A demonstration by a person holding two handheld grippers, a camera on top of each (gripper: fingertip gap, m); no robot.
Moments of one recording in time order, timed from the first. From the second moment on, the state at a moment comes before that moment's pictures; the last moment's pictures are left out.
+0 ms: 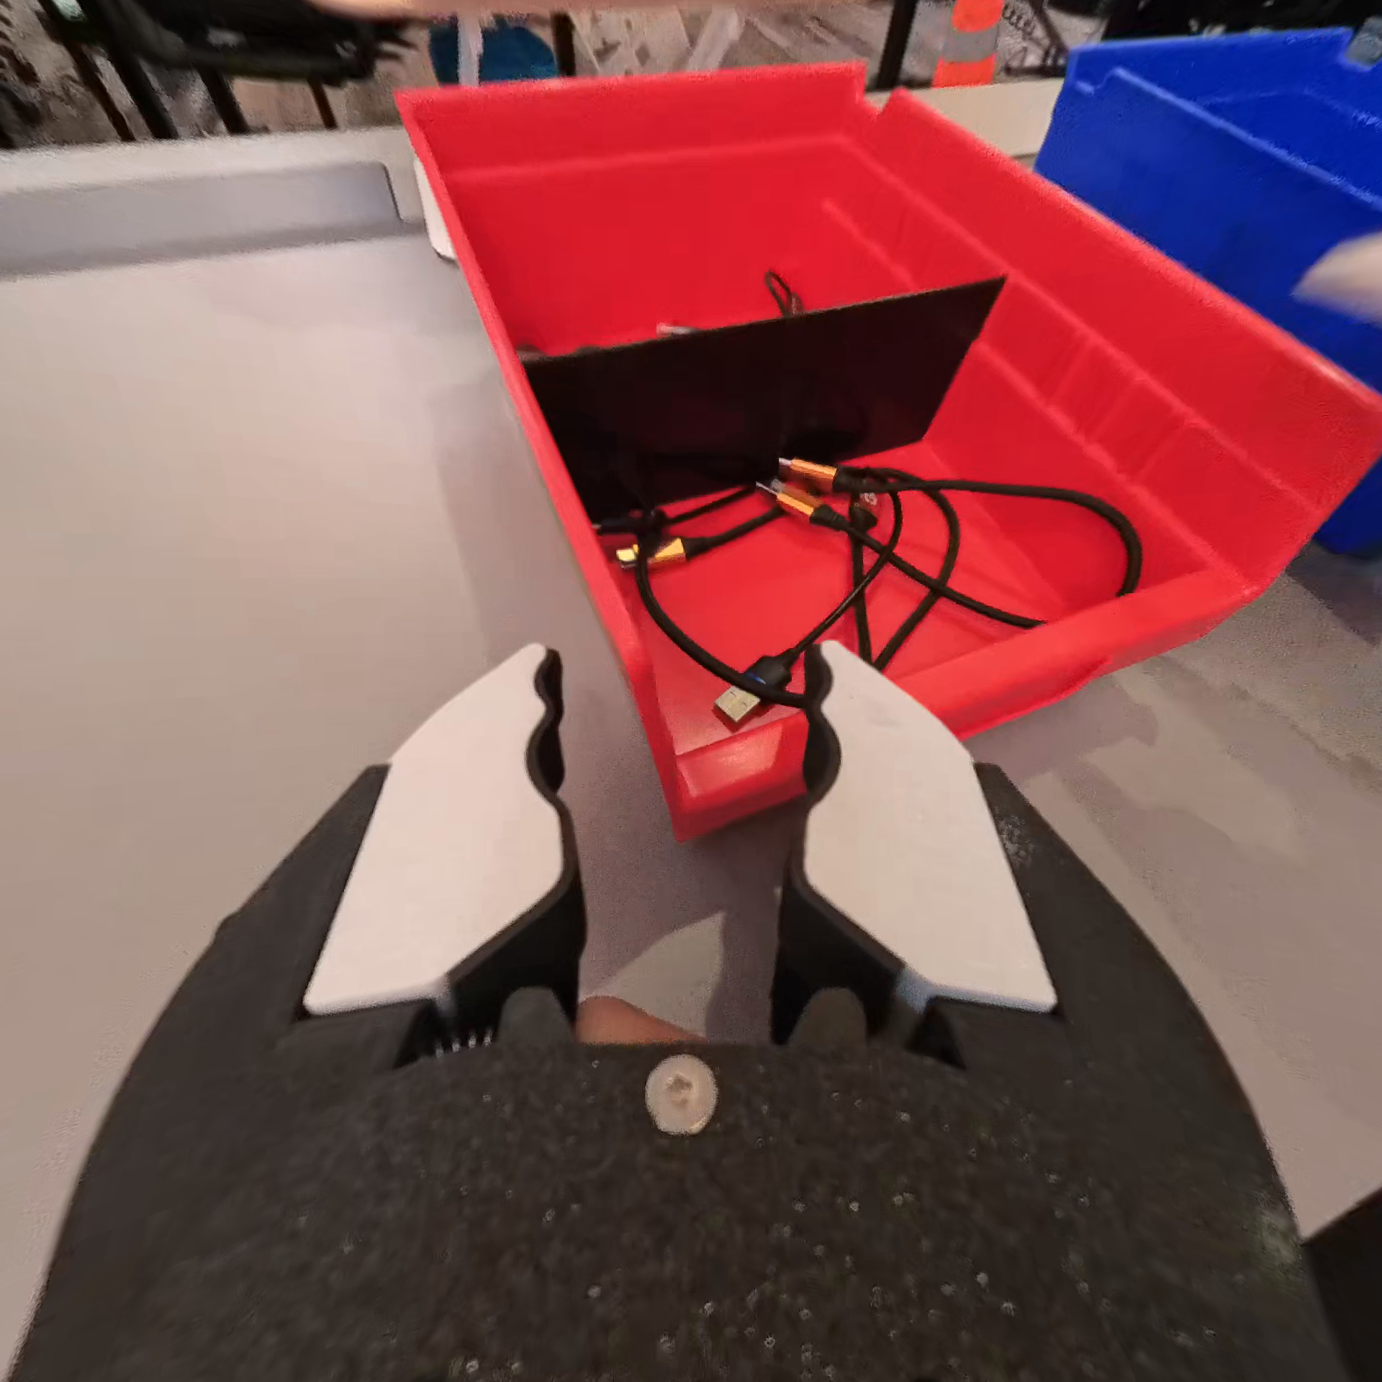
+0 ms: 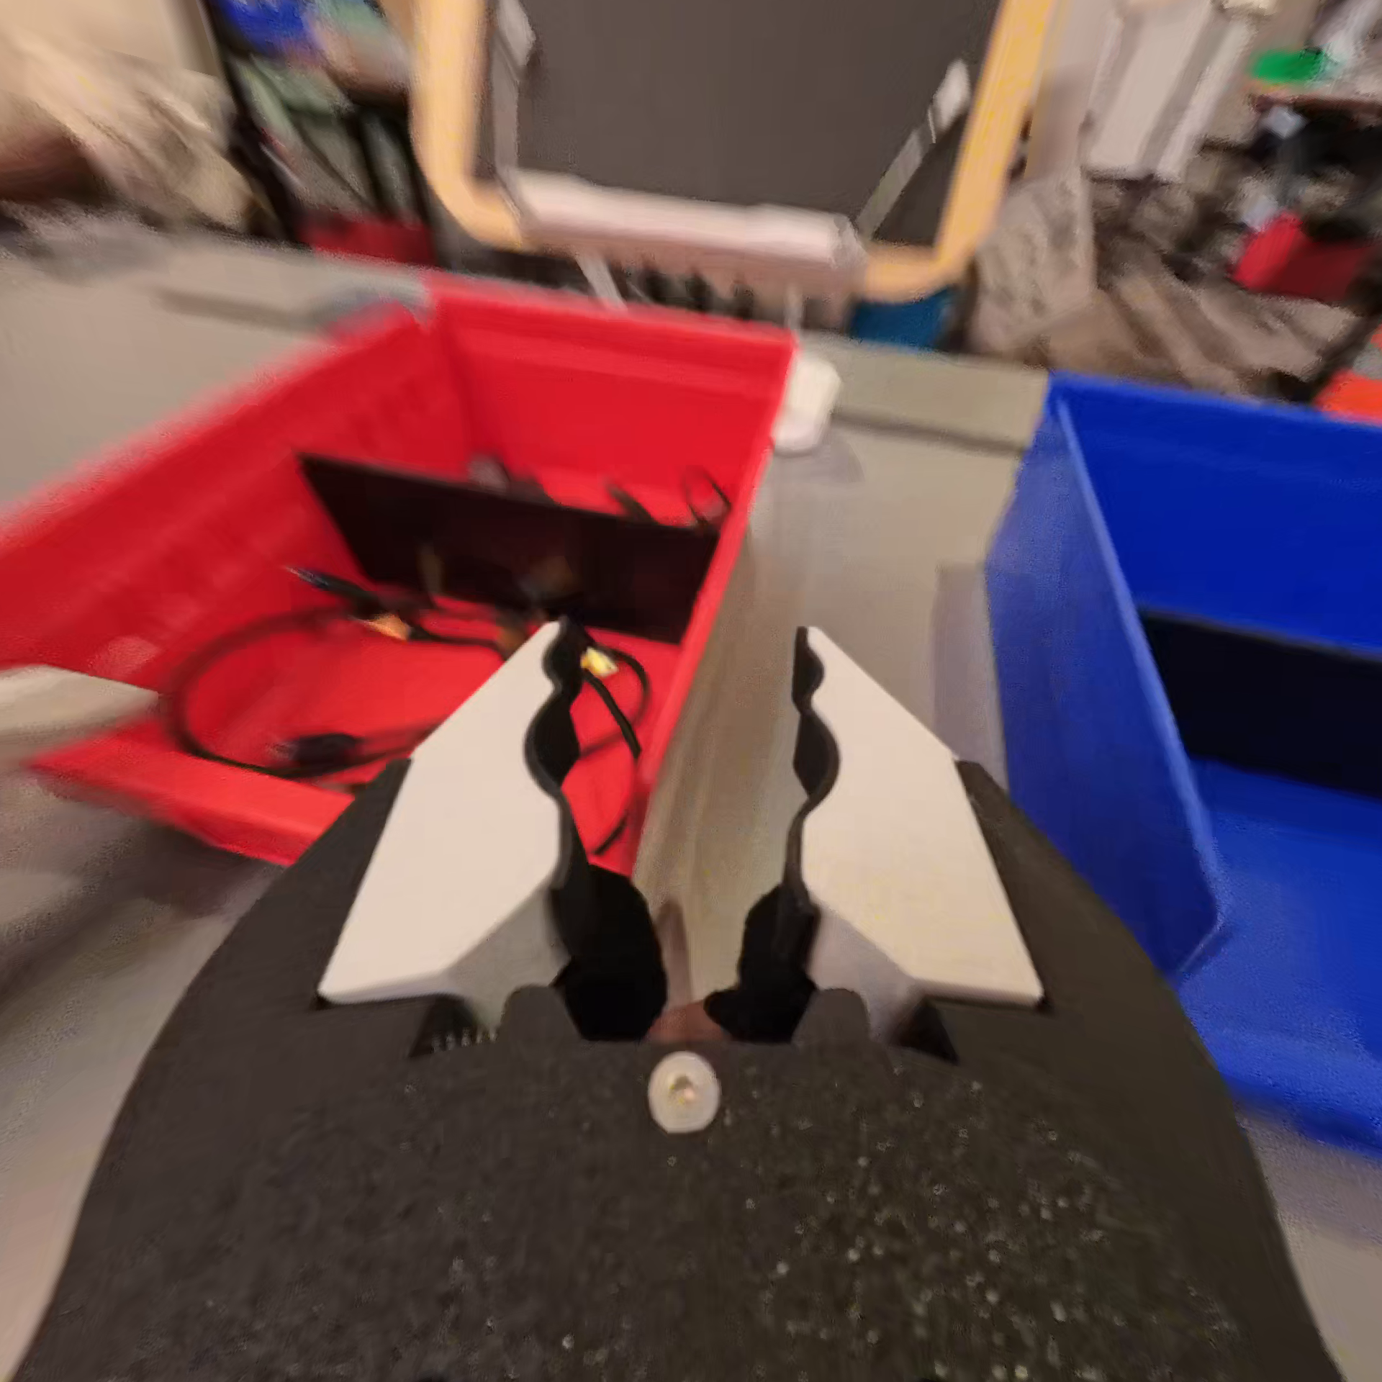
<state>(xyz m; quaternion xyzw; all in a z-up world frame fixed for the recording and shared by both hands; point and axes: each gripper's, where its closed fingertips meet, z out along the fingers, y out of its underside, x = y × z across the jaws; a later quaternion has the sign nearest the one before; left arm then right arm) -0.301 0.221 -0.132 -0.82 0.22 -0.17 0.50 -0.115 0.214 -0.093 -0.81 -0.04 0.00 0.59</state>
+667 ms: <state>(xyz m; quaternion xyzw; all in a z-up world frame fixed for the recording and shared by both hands) -0.391 0.236 -0.107 -0.81 0.16 -0.04 0.56 -0.203 0.224 -0.107 -0.81 -0.01 -0.02 0.59</state>
